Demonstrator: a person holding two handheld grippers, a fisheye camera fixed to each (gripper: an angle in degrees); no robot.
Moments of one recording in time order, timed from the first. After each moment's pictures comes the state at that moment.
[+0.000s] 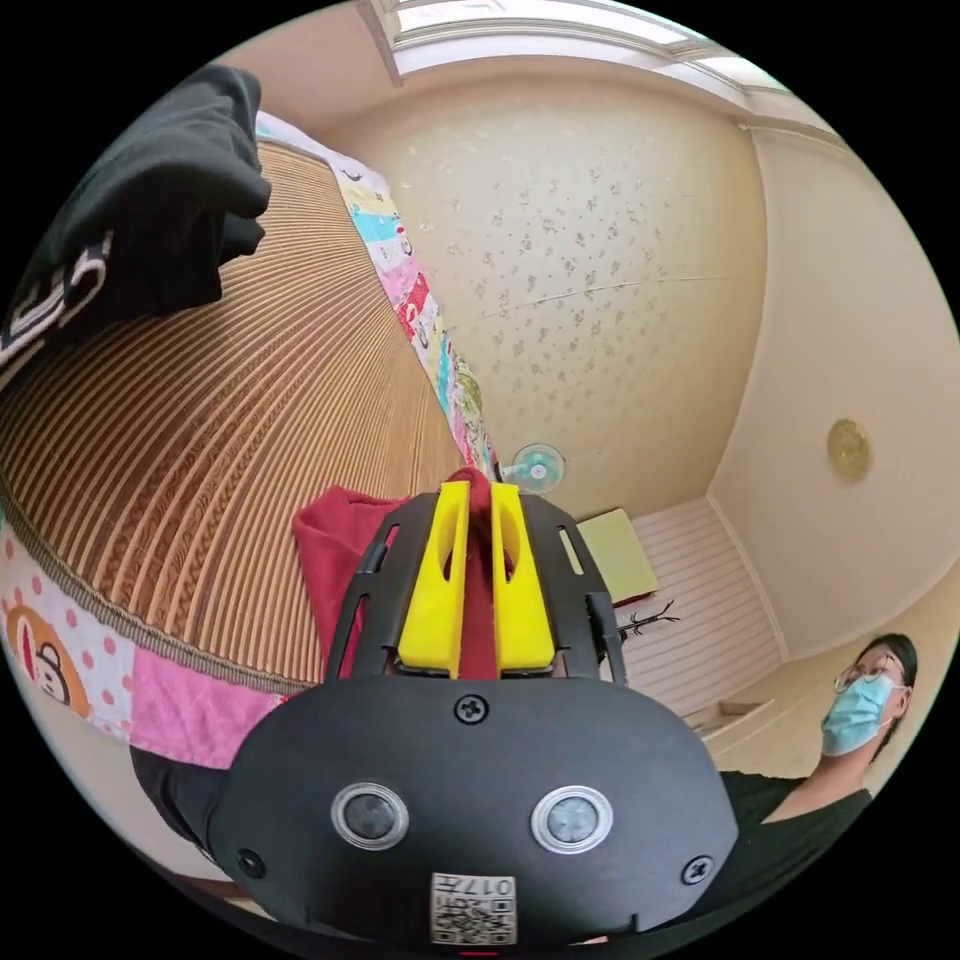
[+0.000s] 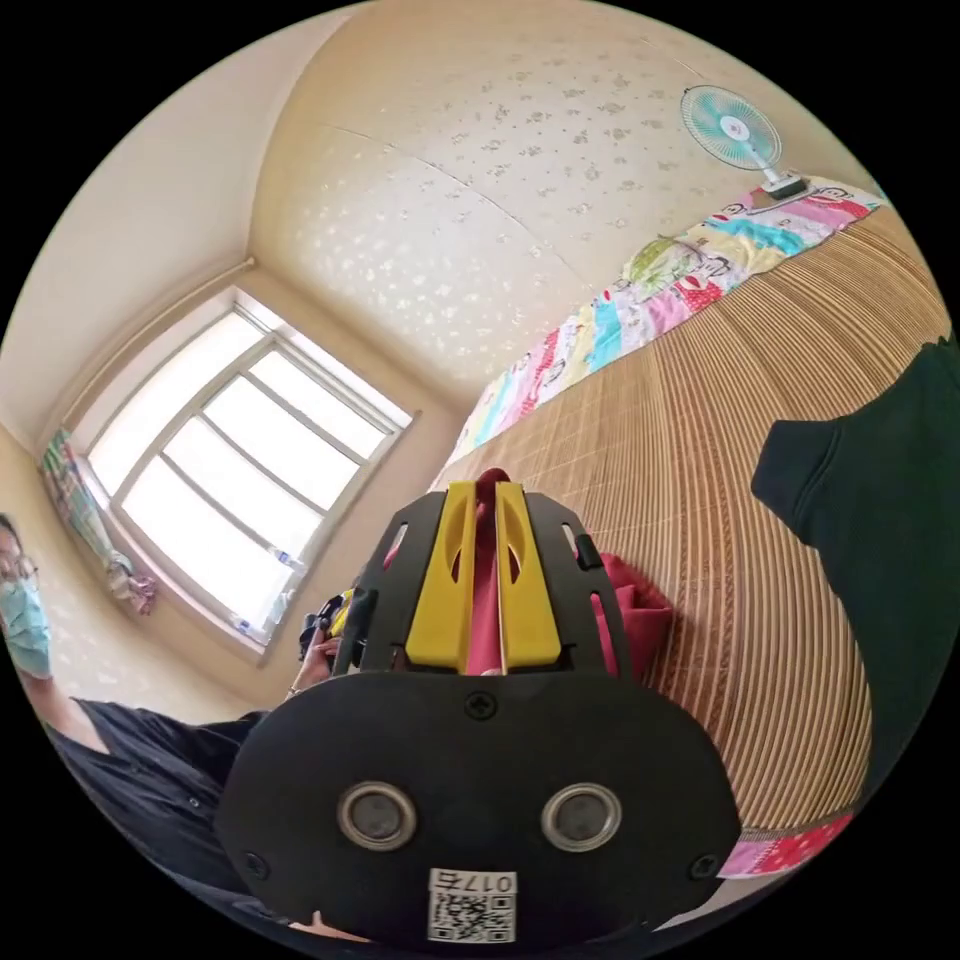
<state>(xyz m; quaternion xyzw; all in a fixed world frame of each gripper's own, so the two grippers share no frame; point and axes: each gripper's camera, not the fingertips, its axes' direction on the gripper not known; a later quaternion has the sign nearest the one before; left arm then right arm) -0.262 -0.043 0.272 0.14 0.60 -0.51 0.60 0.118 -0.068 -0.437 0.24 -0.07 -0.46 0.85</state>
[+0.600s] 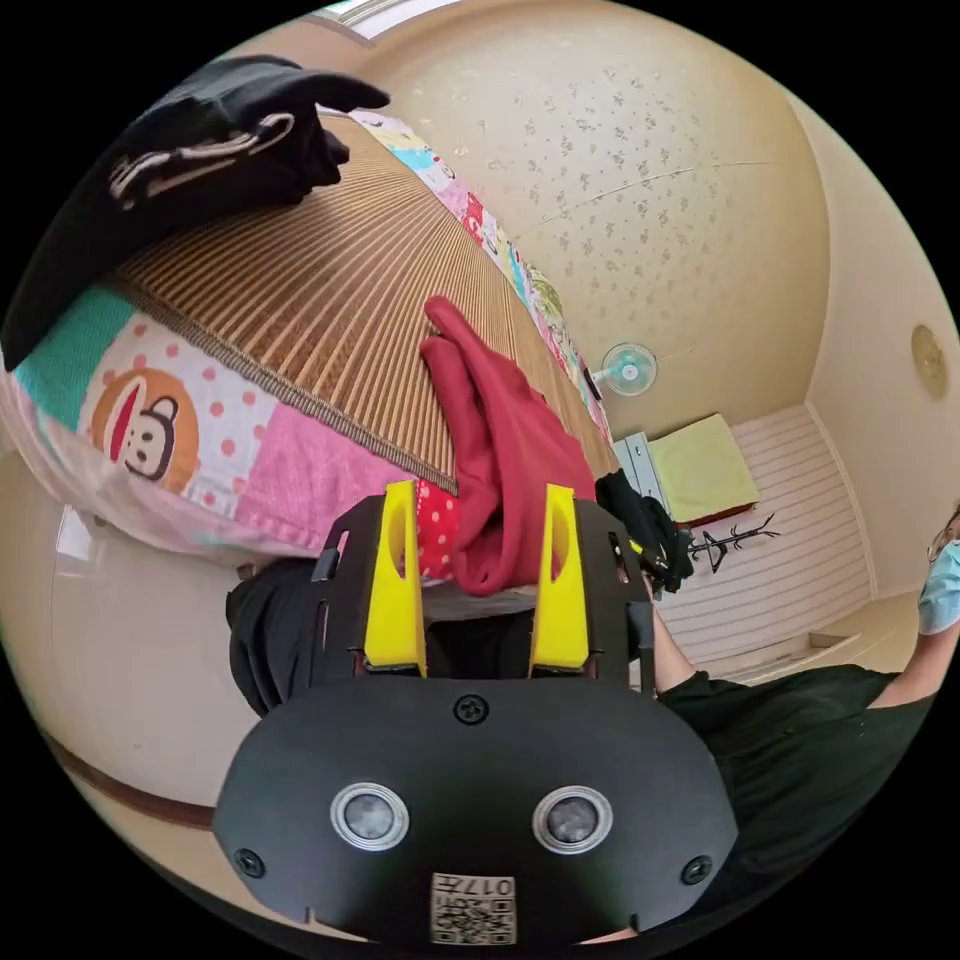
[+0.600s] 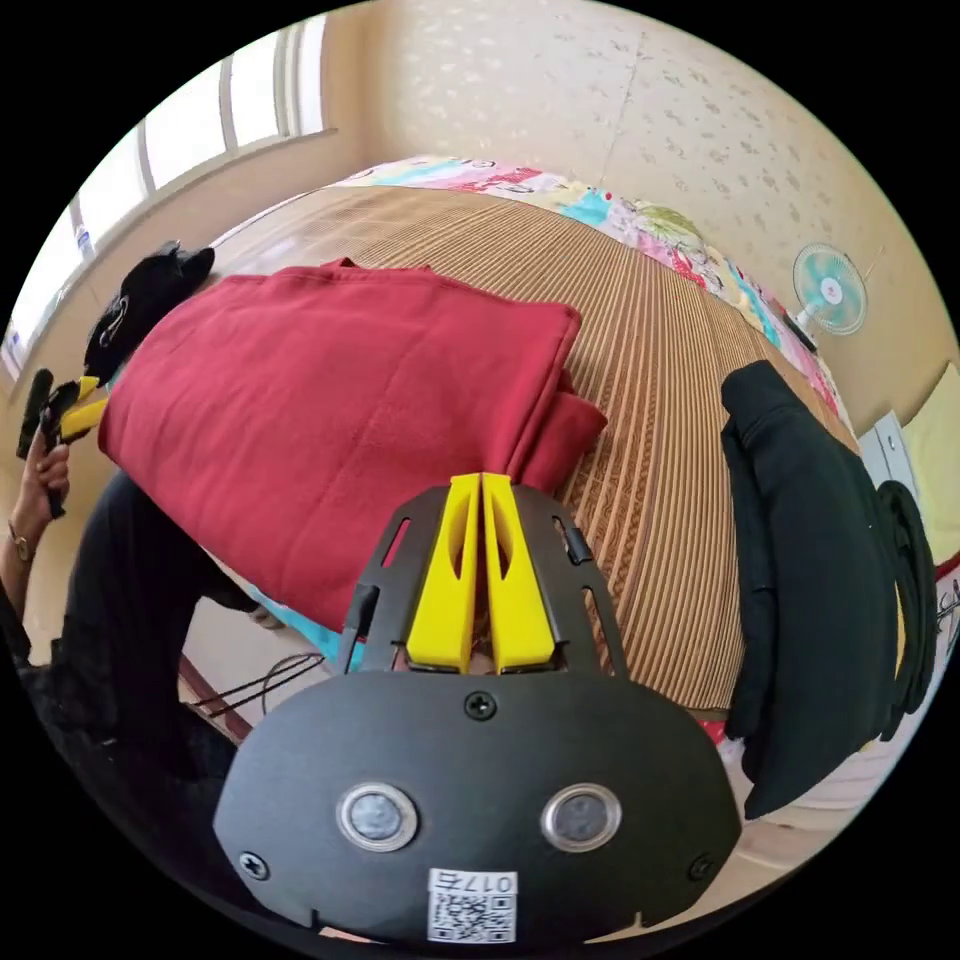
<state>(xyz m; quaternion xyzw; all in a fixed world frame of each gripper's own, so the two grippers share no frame) -0.162 0.045 0.218 0.04 0.57 -0.43 0.70 0.131 0.048 -0.185 0.22 0.40 -0.57 0.69</state>
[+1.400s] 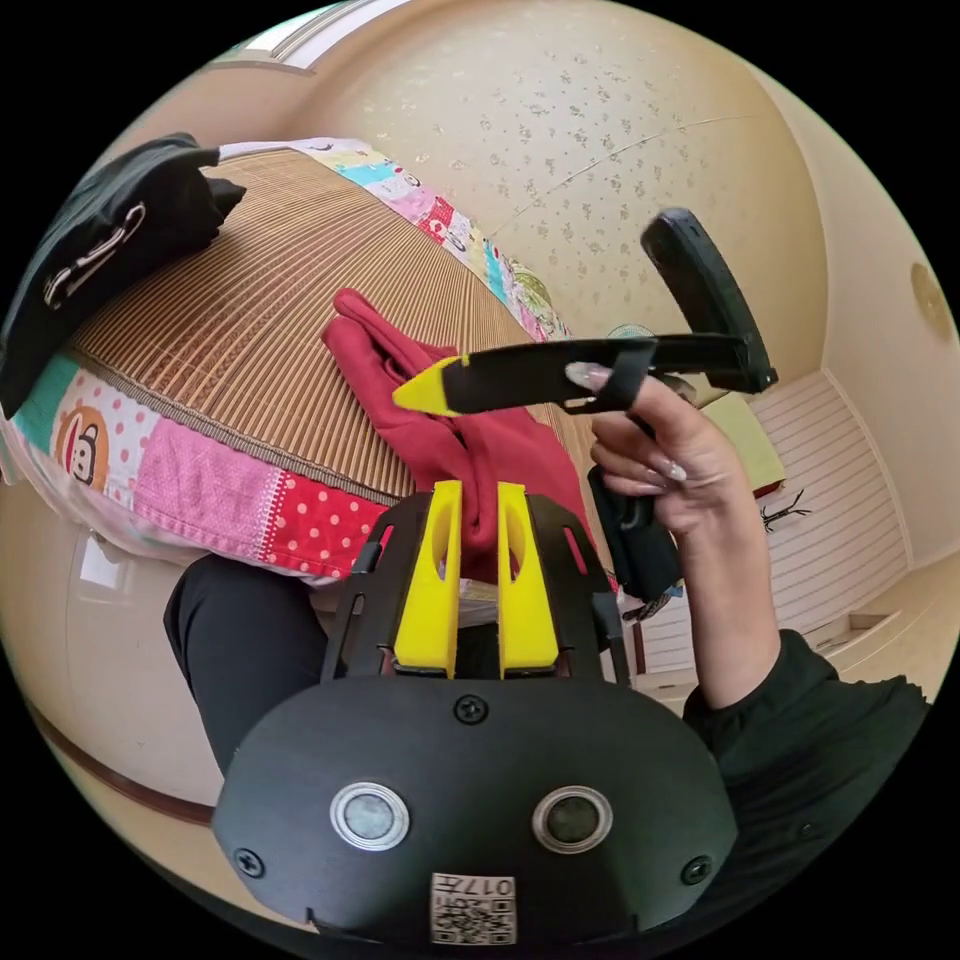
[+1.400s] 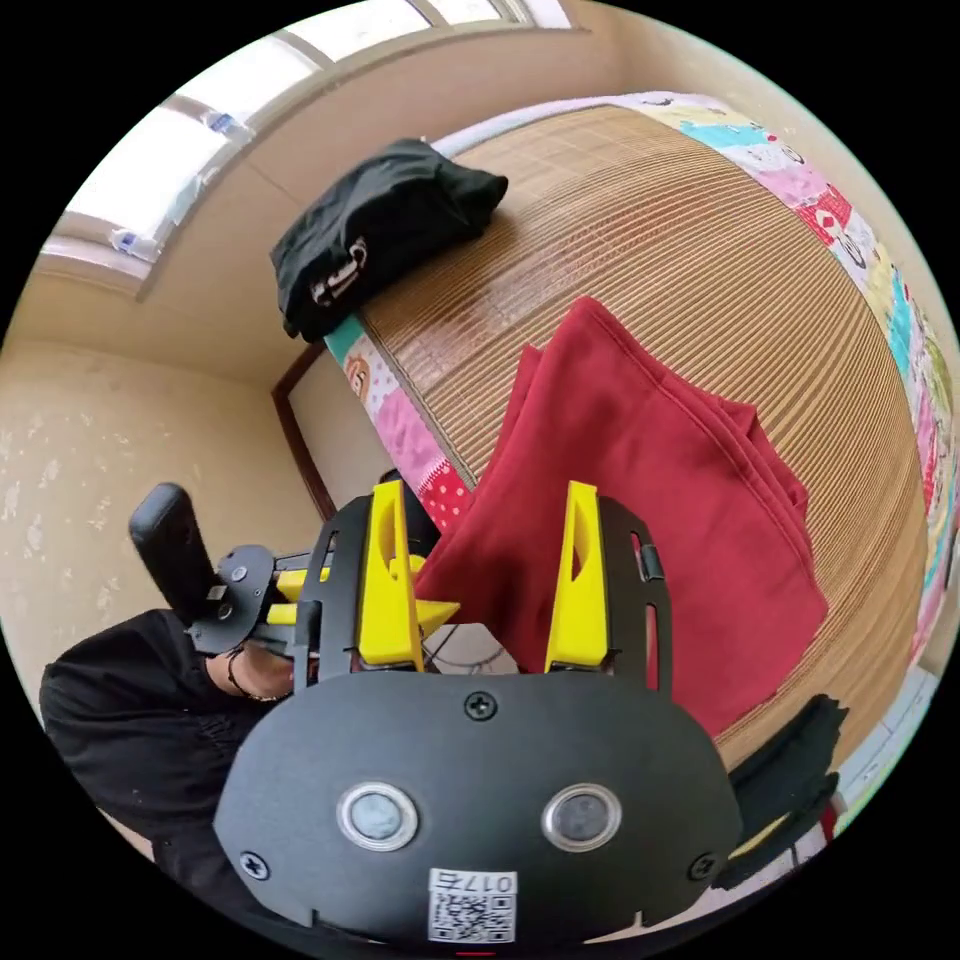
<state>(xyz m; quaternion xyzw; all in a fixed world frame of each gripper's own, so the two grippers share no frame) -0.111 -0.039 0.117 0.07 0.52 -0.40 0.75 -0.180 0.174 0.109 -0.17 0.42 -0.60 0.65</state>
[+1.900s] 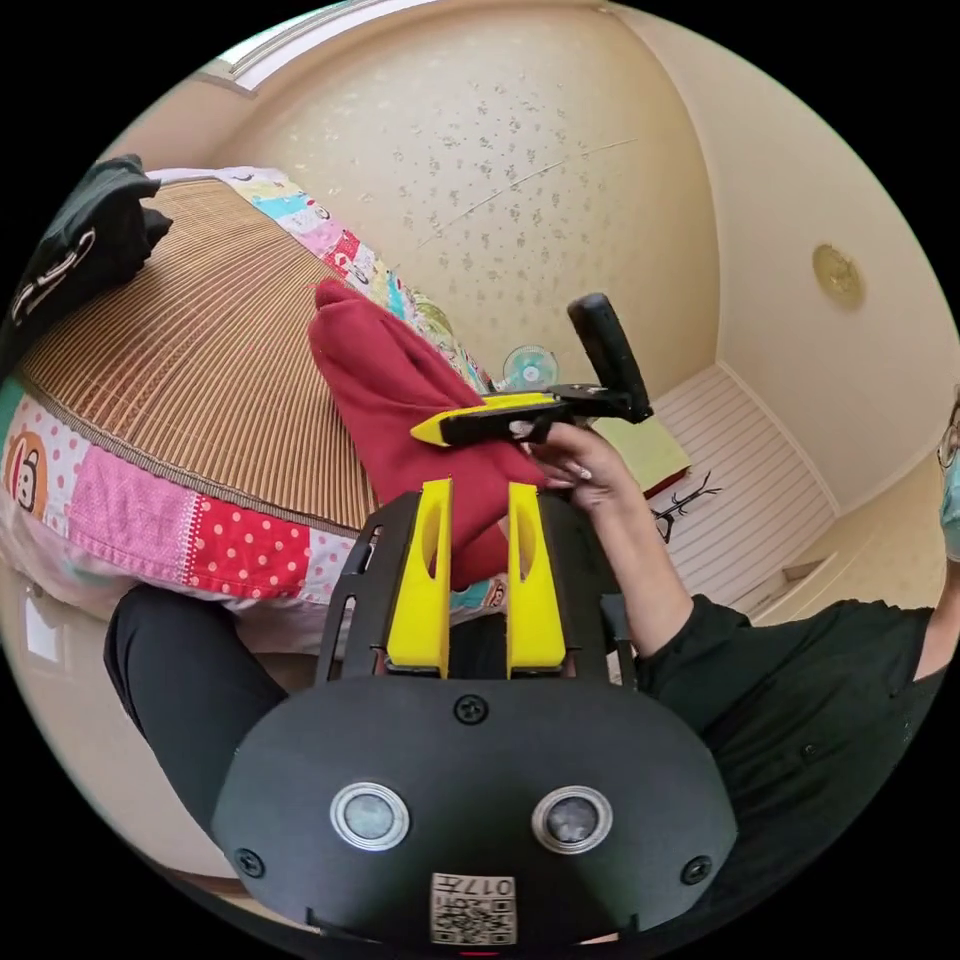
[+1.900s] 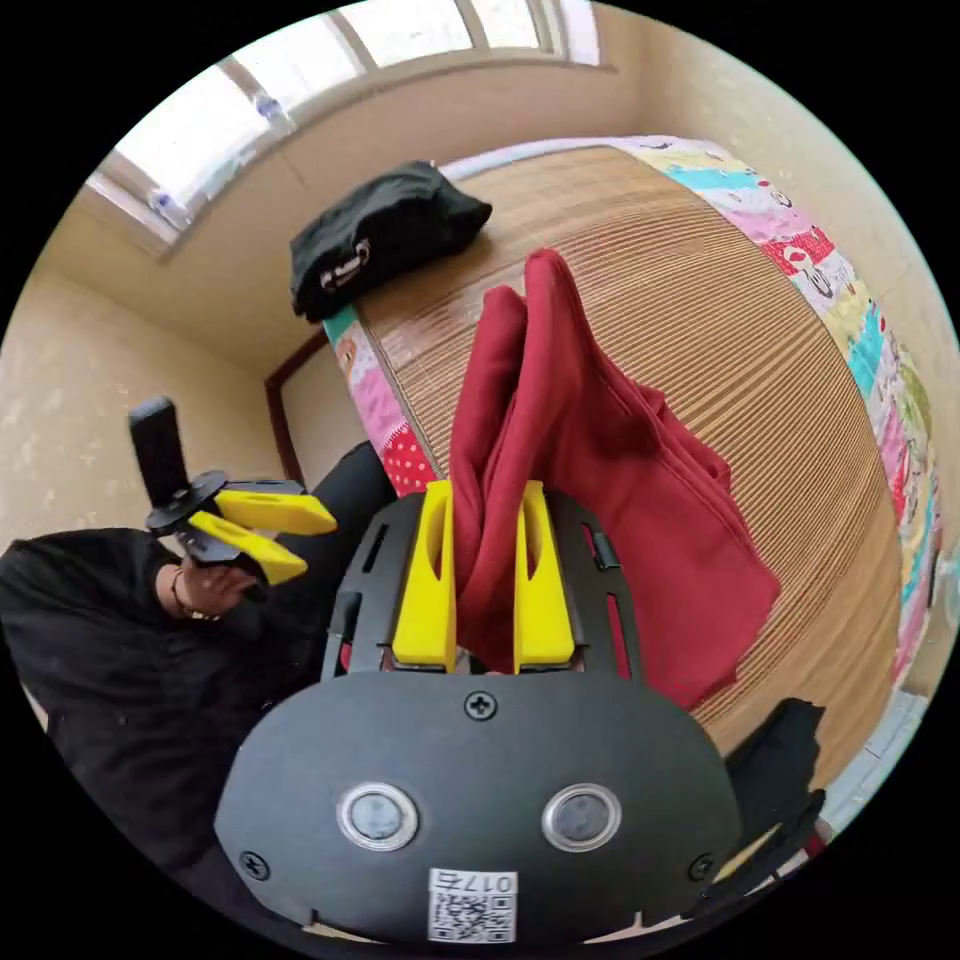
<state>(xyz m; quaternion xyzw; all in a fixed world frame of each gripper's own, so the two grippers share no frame) -0.108 -0.012 0.092 0.18 0.60 -0.34 0.70 -0.149 0.108 -0.068 -0.11 0.31 -0.66 0.67</state>
